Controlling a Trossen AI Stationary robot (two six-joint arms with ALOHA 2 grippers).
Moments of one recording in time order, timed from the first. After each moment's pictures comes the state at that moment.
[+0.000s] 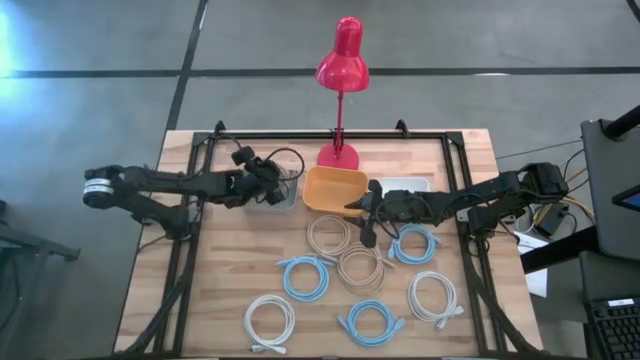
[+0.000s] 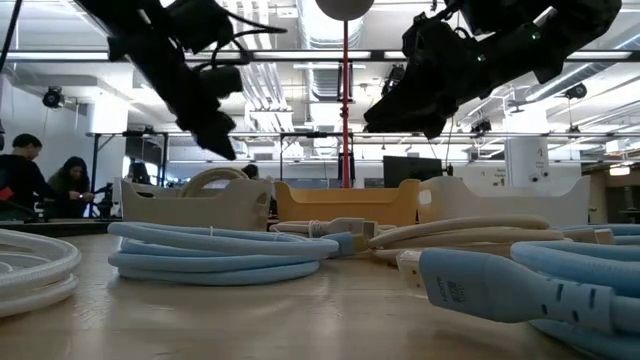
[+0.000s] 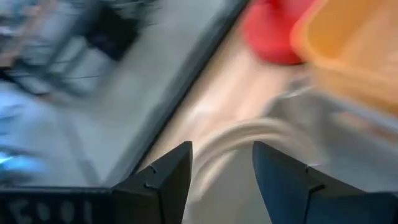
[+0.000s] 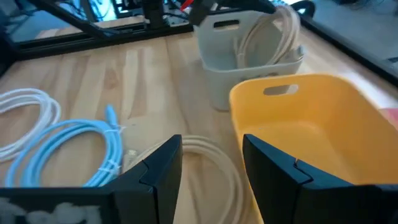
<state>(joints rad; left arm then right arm) 0.17 1.24 0.73 -0.28 -0.71 0.01 0.04 1.41 0.61 0.39 0.17 0.22</state>
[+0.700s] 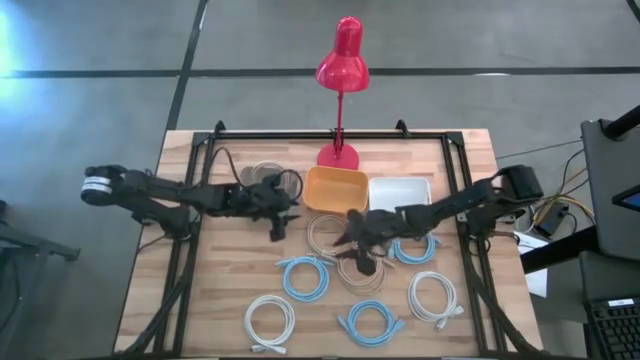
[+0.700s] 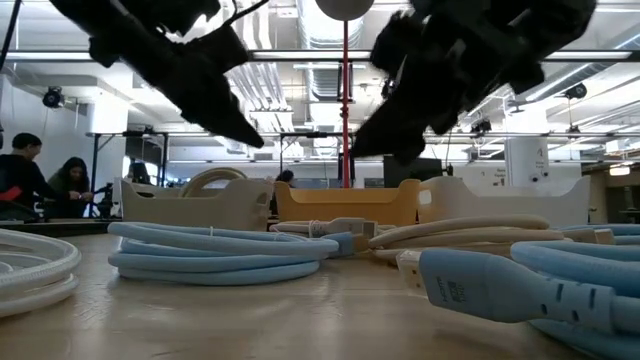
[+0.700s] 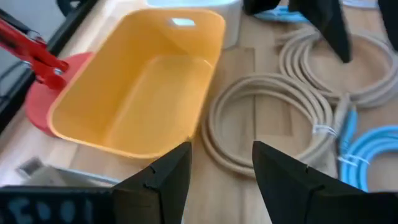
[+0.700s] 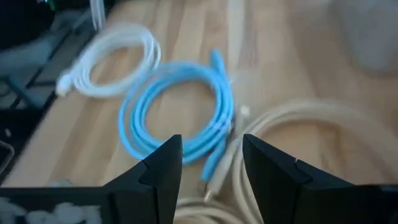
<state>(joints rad) 0.02 1.23 0.65 0.01 -0.16 0.02 0.15 1.66 0.76 0.34 -0.11 0.25</state>
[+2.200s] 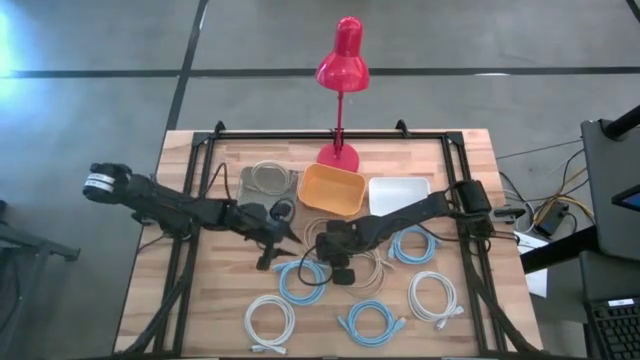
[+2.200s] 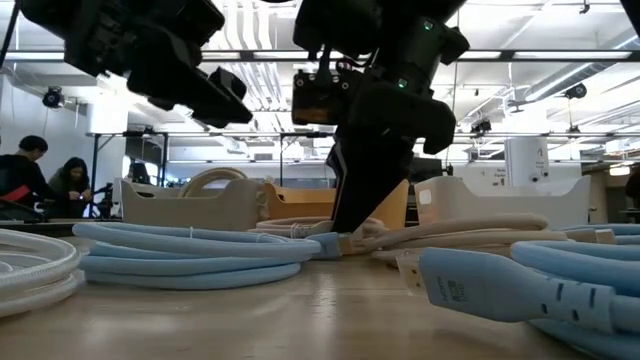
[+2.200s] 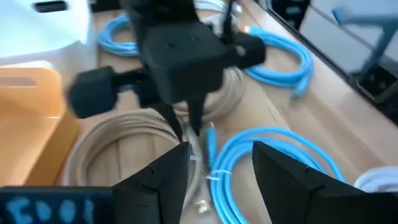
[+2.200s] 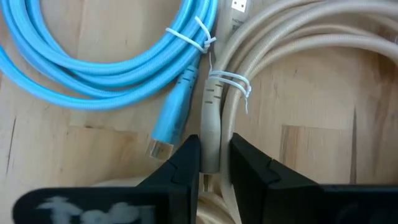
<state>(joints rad) -0.15 1.26 0.56 0.24 0.13 0.08 0.19 2.04 1.36 -0.47 0.00 0.13</state>
